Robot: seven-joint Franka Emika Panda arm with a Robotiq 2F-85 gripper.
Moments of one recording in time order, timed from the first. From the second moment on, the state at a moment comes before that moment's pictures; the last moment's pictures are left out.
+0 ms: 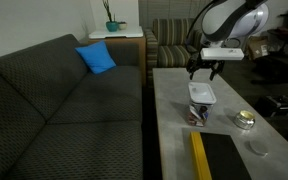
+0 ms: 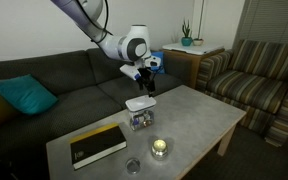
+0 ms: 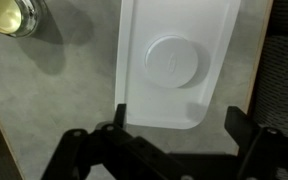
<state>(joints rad) 0.17 1.35 -0.02 -0.95 -0.01 2.42 0.40</state>
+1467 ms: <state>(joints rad) 0.18 1.38 -0.01 -0.94 -0.01 2.35 0.42</state>
